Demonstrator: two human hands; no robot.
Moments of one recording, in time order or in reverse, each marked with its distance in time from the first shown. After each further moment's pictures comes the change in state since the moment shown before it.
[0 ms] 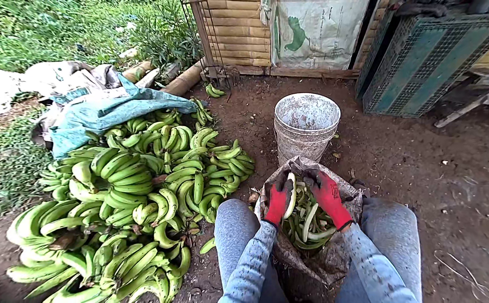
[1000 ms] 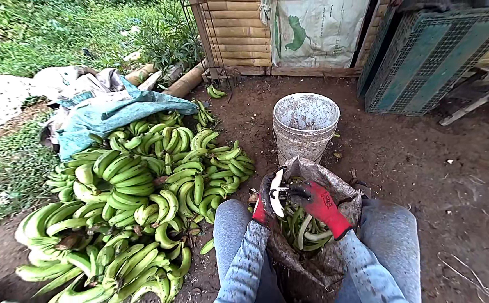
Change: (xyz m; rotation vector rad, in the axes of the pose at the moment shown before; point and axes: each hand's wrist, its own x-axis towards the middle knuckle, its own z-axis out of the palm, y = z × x) left_hand 0.006 -0.002 -0.014 -0.887 -0.094 -0.096; right_hand -0.018 -0.011 -0.003 -0.026 -0.175 -0.207
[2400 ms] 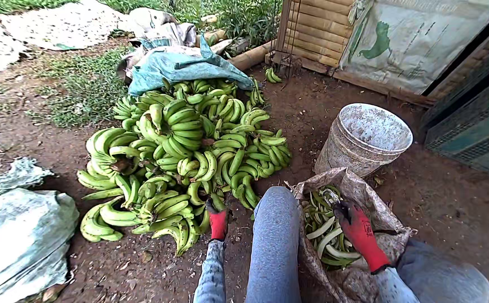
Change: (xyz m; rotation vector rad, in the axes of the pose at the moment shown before) left_hand -0.129 0.041 -0.279 0.696 1.051 0.151; right_hand -0.006 0.003 0.038 -0.149 -0.100 0.236
